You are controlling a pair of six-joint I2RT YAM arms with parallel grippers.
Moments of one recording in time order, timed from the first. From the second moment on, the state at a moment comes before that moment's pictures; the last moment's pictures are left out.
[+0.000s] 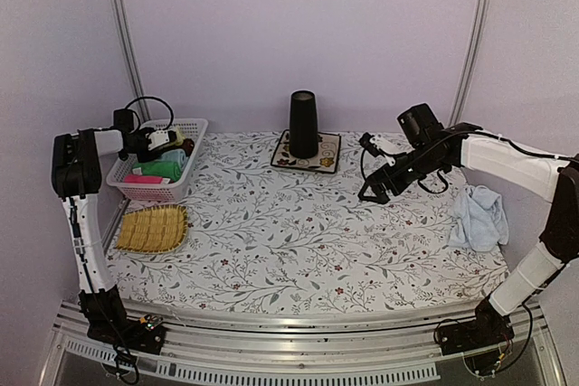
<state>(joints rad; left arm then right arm) 0.22 2.32 1.77 -0.15 0.32 1.43 0.49 1.56 1.25 -0.66 -0.31 -0.19</state>
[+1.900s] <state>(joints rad) 0.12 2.29 1.68 0.21 0.02 1.40 0.53 1.62 1.32 -0.67 -0.32 -0.19</state>
